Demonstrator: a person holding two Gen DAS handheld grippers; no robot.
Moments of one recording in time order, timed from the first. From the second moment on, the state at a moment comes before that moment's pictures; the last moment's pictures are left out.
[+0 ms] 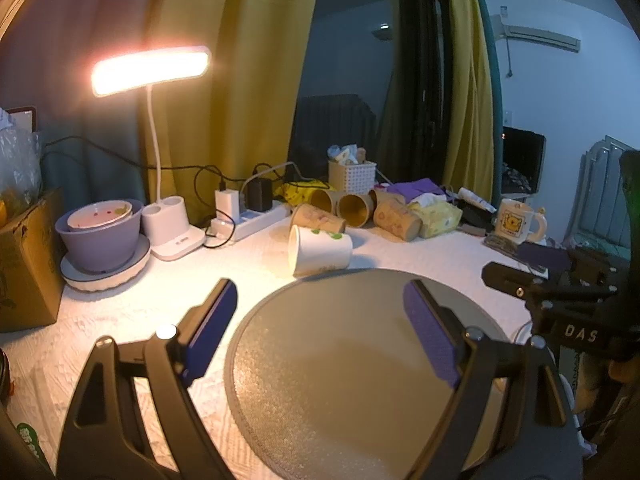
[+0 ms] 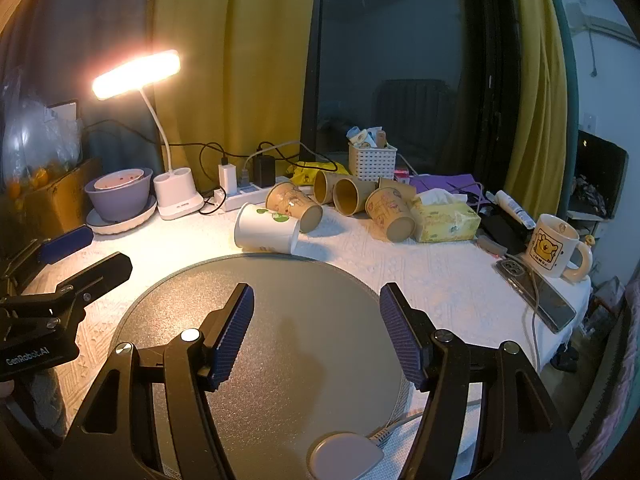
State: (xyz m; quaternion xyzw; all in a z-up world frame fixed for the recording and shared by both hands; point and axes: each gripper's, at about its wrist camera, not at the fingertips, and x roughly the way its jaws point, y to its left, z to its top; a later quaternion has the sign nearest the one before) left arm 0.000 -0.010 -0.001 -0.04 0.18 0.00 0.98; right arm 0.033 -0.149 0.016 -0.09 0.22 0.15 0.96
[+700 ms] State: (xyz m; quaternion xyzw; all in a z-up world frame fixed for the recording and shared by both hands) left arm 0.001 -0.012 -0.005 -0.03 0.18 -0.01 0.98; right arm 0.033 -0.149 0.016 -0.09 0.22 0.15 0.96
